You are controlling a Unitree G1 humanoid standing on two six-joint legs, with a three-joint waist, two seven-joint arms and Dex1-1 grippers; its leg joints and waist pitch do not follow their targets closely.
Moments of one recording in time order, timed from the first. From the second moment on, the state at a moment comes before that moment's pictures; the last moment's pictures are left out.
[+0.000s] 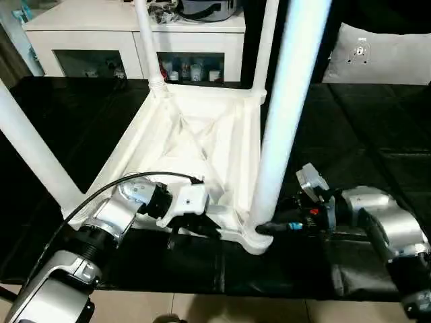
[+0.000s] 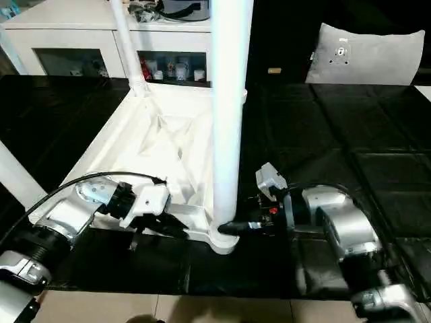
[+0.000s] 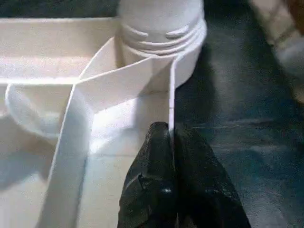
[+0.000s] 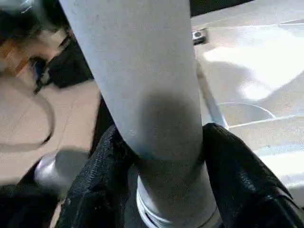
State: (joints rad) left arm -0.58 0.39 -0.37 0.57 0.00 -0.04 -1.35; right arm -0.37 -0.47 0.13 0.27 0.34 0.35 1.34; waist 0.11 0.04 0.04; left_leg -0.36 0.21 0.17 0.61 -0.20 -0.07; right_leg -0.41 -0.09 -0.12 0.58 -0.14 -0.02
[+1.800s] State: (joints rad) left arm -0.58 0.39 -0.38 0.59 -0.01 -0.12 -1.42; right arm -0.41 -0.55 0.16 0.30 0.31 0.32 1.43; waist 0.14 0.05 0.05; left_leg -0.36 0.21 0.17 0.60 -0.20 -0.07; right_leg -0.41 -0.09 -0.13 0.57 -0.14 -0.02
